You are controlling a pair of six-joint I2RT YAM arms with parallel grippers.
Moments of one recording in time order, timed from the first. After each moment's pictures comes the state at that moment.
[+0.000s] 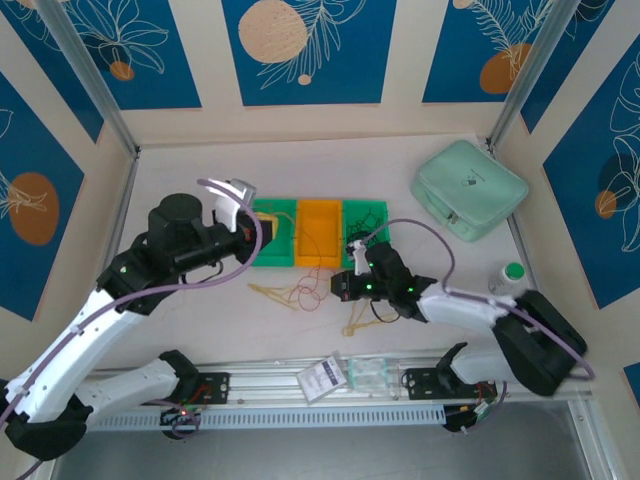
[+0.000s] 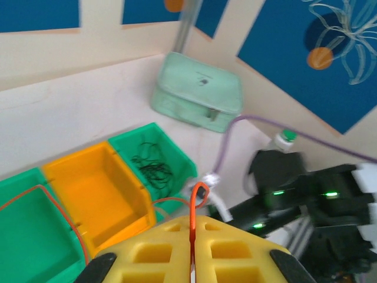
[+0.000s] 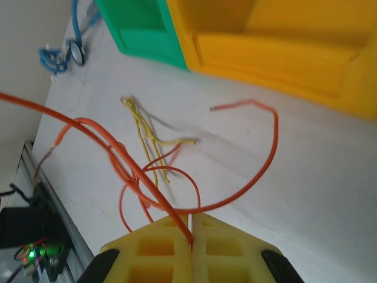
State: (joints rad) left arm -0.70 0.92 1.19 -0.60 0.18 -0.27; right arm 0.72 1.23 0.47 0.12 -0.32 0.66
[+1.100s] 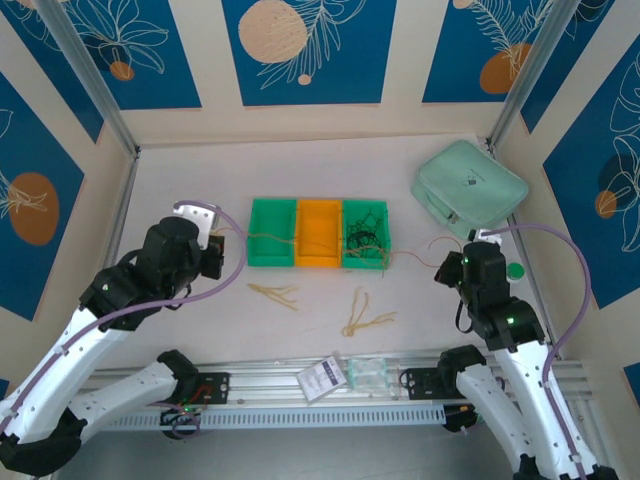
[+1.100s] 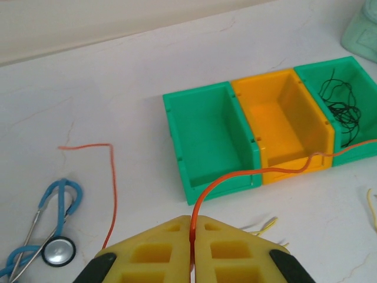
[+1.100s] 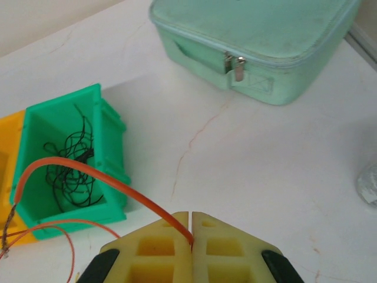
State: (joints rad) left arm -0.68 0.82 1.15 -0.96 -0.34 -0.23; right arm 0.20 0.54 0.73 -0.84 0.24 0.48
